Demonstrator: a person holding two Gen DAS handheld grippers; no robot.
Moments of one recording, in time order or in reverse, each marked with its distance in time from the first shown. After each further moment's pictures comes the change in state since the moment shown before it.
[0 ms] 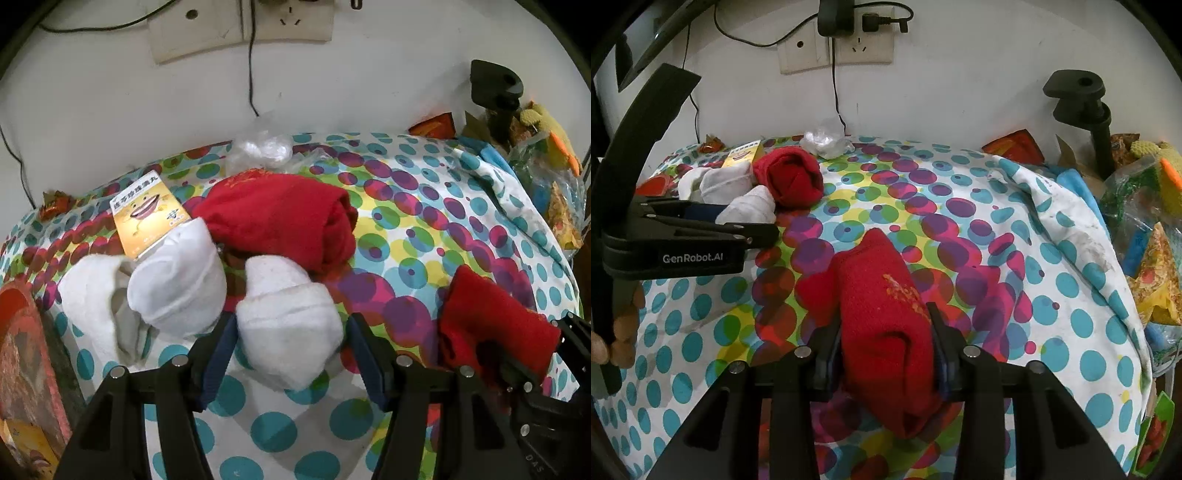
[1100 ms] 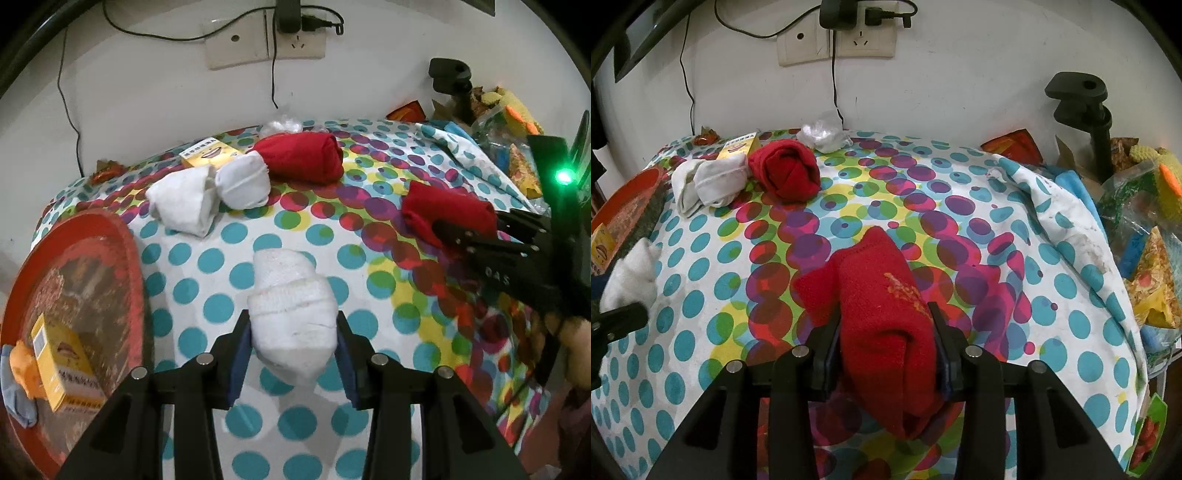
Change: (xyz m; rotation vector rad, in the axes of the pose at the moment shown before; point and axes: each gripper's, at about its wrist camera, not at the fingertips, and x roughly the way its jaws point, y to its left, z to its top) left arm -0.092 0.011 -0.094 0.030 -0.030 0.025; right arm 0.005 0.006 0.004 -0.014 0.015 -0.027
